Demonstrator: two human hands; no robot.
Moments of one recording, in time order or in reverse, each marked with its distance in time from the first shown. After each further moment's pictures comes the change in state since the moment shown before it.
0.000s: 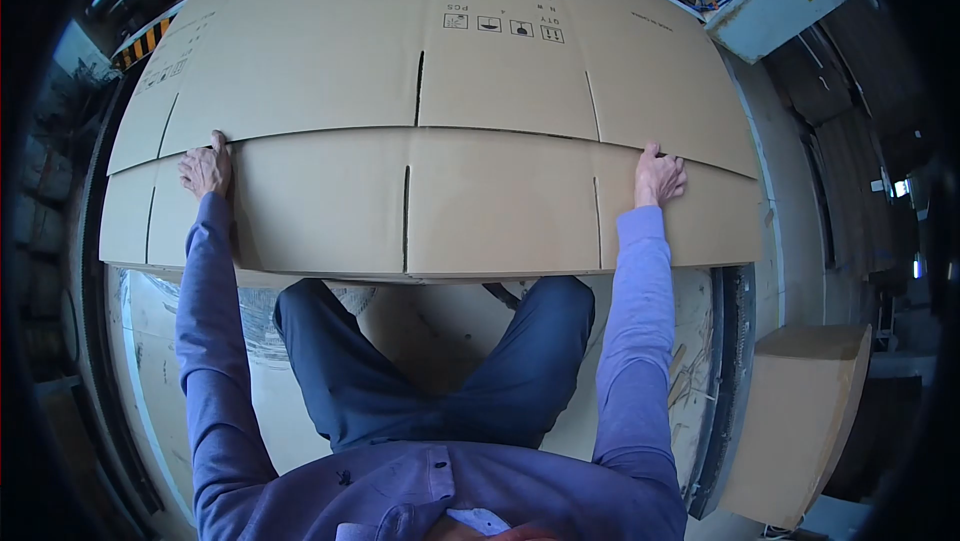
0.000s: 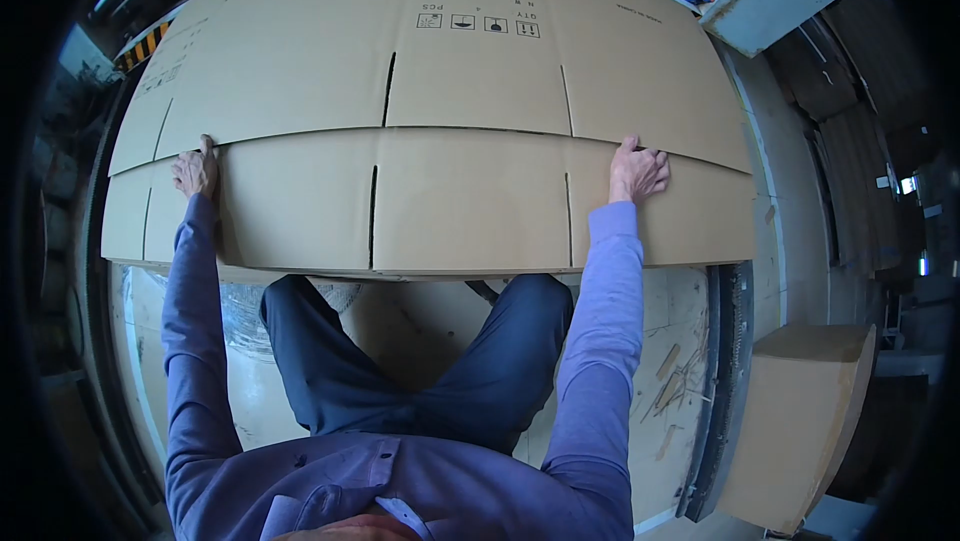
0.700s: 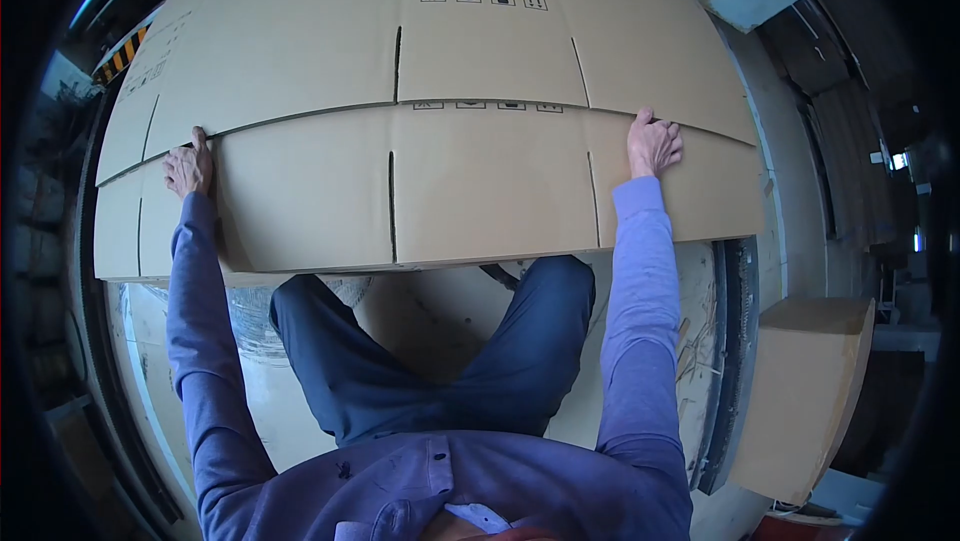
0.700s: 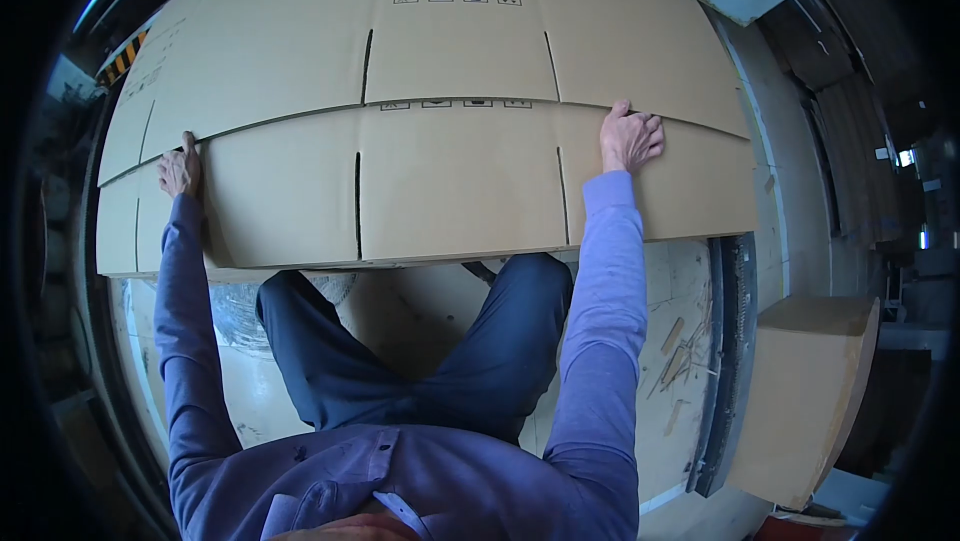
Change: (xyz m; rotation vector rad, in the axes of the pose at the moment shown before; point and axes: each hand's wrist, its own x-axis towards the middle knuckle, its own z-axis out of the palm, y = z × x) left_hand 0.000 0.006 -0.006 0.012 -0.044 0.058; right_hand 0.004 0.000 0.015 -0.056 -0.020 -0.062
